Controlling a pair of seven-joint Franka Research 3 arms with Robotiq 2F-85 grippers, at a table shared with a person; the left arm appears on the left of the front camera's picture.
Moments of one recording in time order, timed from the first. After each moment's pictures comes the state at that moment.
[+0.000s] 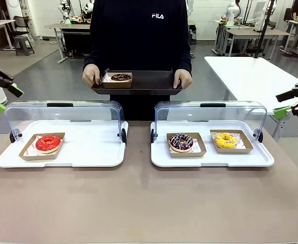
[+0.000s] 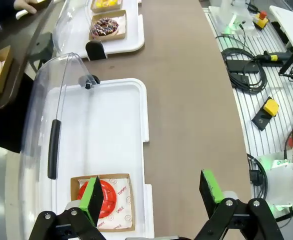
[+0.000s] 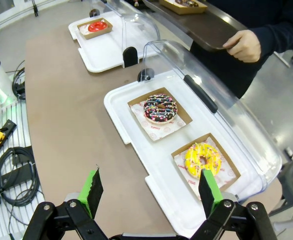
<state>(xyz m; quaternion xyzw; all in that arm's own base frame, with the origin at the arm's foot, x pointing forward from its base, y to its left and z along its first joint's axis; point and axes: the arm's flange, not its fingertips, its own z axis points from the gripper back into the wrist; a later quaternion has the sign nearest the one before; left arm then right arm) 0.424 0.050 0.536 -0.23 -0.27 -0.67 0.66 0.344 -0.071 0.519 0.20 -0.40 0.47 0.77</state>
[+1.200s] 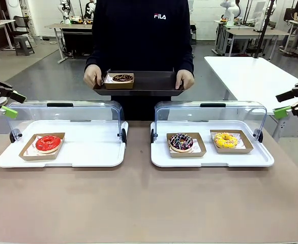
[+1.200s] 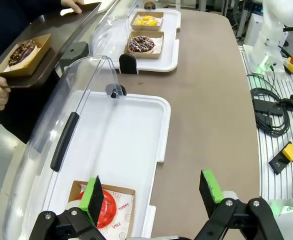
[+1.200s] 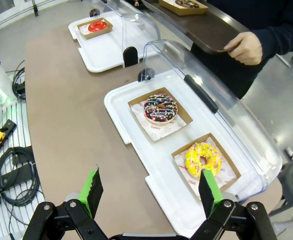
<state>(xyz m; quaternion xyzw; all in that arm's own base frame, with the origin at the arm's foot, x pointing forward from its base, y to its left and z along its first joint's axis) 0.411 0.058 0.497 -0.25 -0.35 -0.57 0.70 0.344 -0.070 0.519 0.20 -0.40 0.47 0.77</state>
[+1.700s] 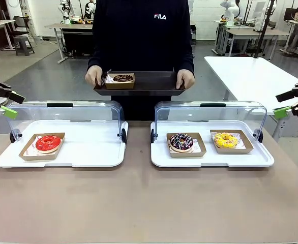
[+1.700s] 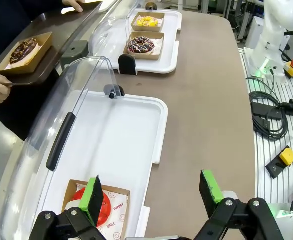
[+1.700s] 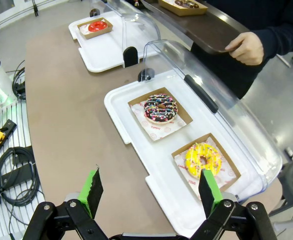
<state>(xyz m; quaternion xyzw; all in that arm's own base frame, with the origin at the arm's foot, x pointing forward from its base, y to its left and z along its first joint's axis) 0.402 0.054 0.500 -0.26 -0.35 -0.56 0.71 0.344 -0.070 0.519 0.20 -0.40 0.47 0.77</state>
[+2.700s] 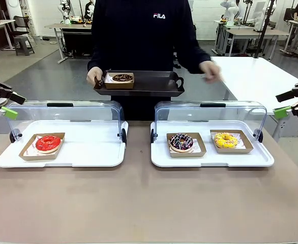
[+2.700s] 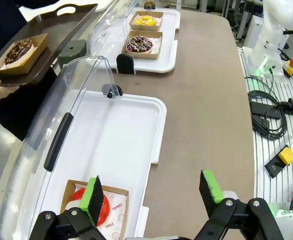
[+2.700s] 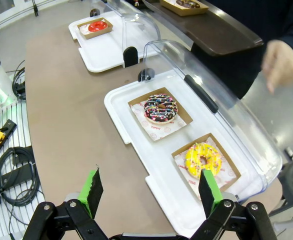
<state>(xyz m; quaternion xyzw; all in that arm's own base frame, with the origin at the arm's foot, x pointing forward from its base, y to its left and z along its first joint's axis) 0.402 0.052 0.500 -0.26 -0.34 -0.56 0.71 0.344 -0.070 0.519 0.20 -0.40 0.47 0.77</state>
